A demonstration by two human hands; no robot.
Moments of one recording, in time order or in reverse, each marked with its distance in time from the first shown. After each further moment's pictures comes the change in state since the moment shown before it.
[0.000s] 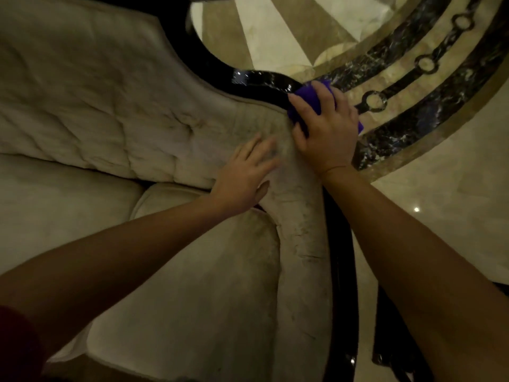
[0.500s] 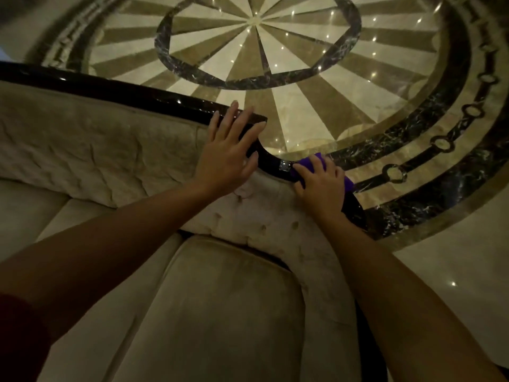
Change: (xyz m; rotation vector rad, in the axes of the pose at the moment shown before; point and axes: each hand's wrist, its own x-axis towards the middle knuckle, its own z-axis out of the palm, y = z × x) left_hand 0.037 -0.104 -0.183 0.352 0.365 -0.141; right_hand 0.066 -0.059 0.007 -0.007 -0.207 0.037
